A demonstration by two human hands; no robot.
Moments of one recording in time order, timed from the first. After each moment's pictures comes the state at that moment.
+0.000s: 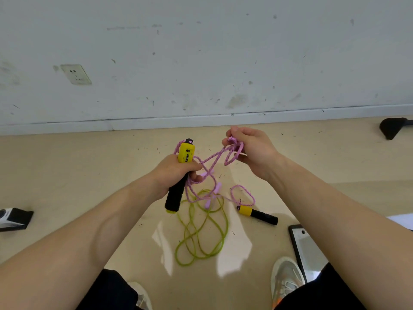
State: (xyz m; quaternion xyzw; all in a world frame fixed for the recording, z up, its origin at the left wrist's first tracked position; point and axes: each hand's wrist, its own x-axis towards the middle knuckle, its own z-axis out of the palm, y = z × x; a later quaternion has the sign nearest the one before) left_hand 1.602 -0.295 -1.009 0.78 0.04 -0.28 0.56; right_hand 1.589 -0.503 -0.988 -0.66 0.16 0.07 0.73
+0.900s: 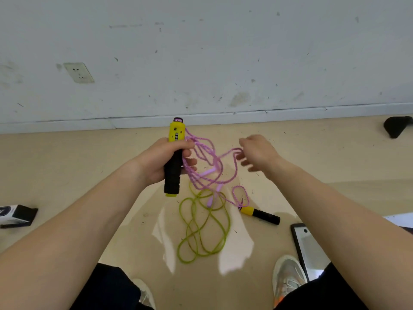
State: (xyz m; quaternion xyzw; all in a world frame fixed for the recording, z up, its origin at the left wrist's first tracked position) left_hand 1.614 -0.283 -0.974 0.68 0.07 -0.30 0.67; right_hand 1.590 -0.510 -0.999 -0.83 0.21 0.12 0.51
